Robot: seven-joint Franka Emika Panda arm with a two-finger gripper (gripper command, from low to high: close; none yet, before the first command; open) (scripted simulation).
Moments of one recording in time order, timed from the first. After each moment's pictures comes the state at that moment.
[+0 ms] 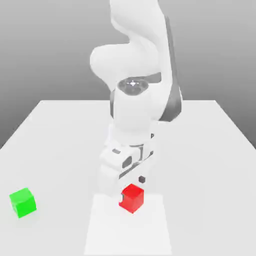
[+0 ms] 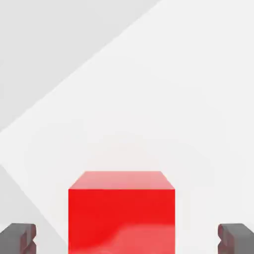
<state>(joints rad) 0.15 0.17 -0.09 -2.87 0.13 3.03 -0.16</state>
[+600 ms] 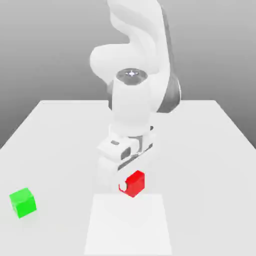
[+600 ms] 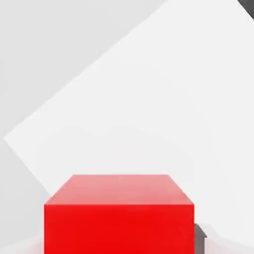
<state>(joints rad) 0.03 -0.05 -0.17 -2.84 -0.01 2.78 0.02</state>
